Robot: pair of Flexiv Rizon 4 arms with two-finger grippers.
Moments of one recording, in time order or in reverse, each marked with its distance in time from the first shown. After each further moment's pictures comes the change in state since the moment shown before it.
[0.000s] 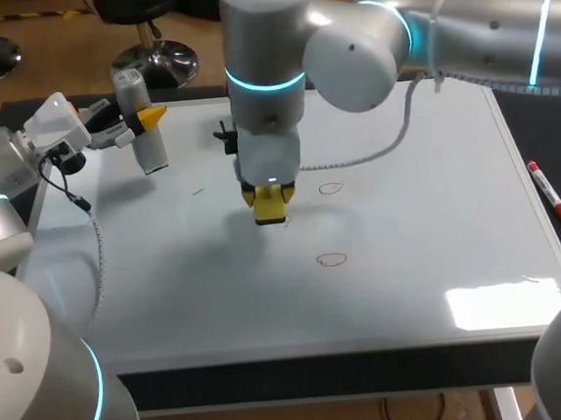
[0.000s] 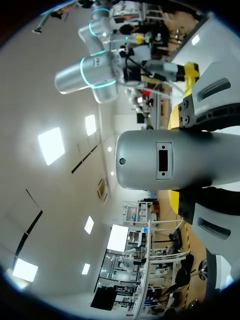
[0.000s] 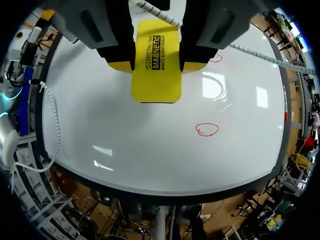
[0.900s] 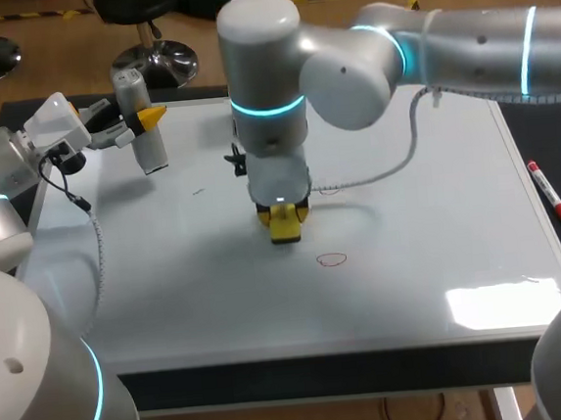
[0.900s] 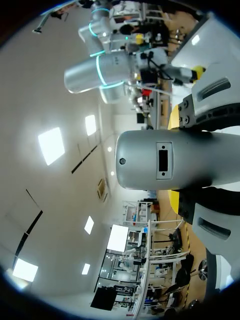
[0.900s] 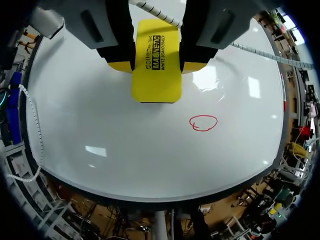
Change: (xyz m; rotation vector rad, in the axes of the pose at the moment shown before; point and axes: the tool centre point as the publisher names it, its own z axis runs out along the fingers) left arm 0.000 0.000 0.000 0.000 0.000 0.000; right arm 0.025 0.006 0.036 -0.051 0.074 0.064
